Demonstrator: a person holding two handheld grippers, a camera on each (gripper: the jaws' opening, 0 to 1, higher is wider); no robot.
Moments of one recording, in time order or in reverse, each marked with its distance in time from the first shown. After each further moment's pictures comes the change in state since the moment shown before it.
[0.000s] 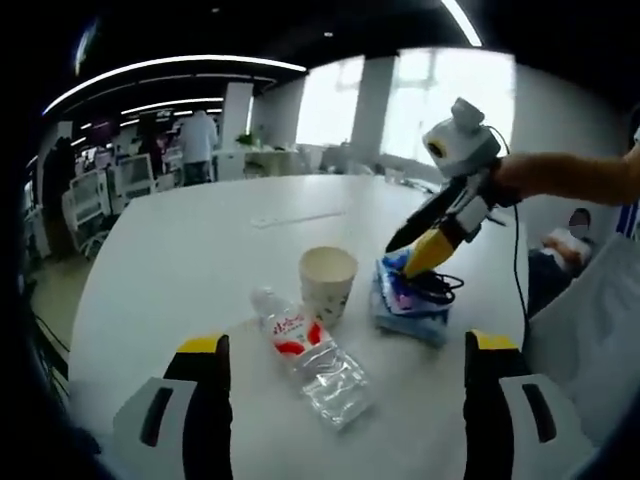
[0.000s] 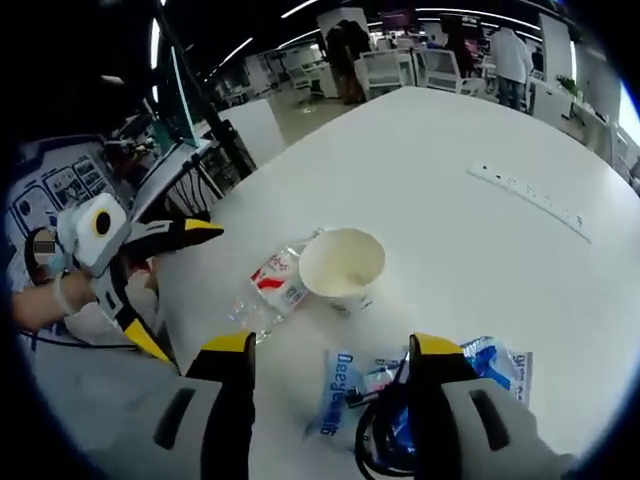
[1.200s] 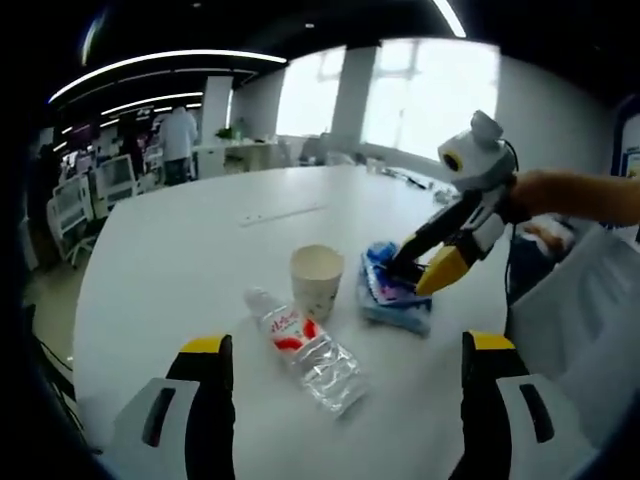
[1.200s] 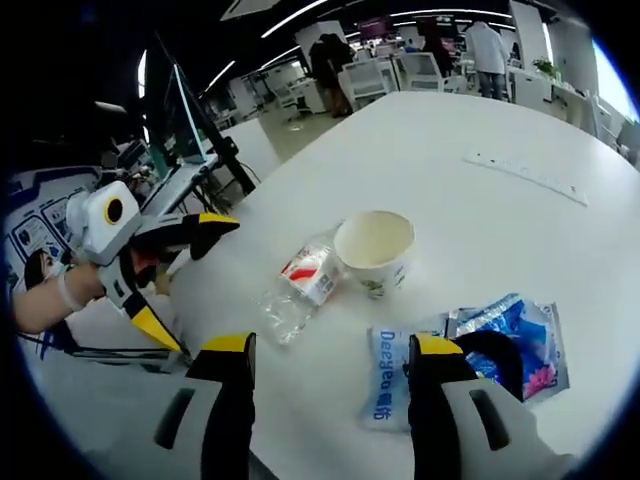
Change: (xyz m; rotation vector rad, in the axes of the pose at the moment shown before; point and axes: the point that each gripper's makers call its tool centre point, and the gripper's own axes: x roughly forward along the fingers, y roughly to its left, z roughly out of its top) left arm -0.015 -0.001 0.000 0.039 0.058 -0.104; right arm 0.005 0.046 -0.016 0.106 -0.067 -0.015
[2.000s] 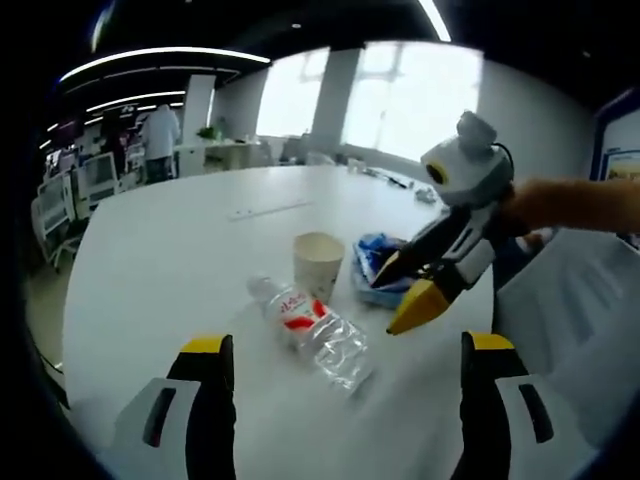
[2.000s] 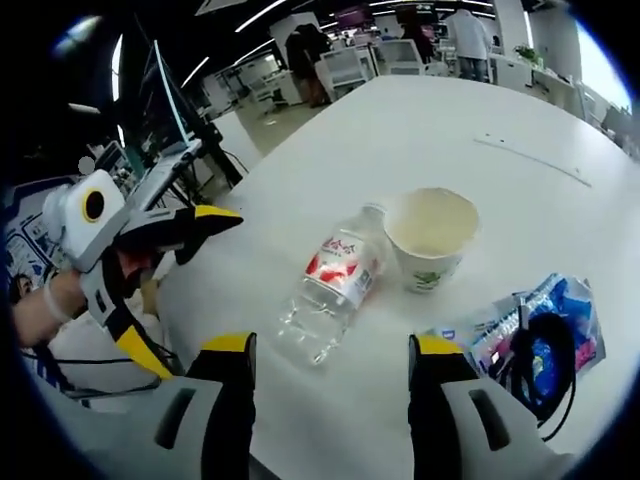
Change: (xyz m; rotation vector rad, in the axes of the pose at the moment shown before) left arm -0.015 0.016 -0.019 0.003 -0.005 -0.090; right arm 0.055 0.034 0.000 0.061 0.044 -0.082
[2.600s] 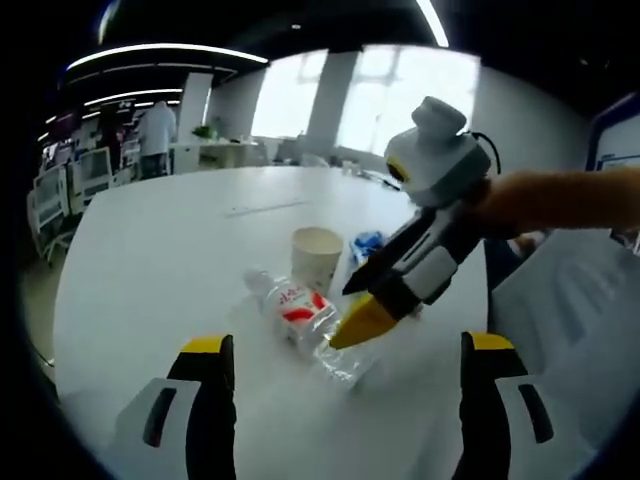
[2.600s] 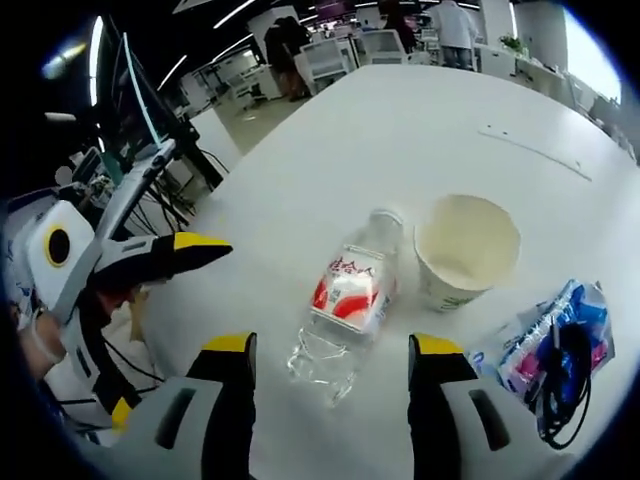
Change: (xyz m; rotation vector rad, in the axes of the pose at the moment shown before) left arm 0.001 0.003 -0.007 -0.026 -0.021 -0.037; right arm 0.038 0.009 0.016 0.047 0.037 -0.092
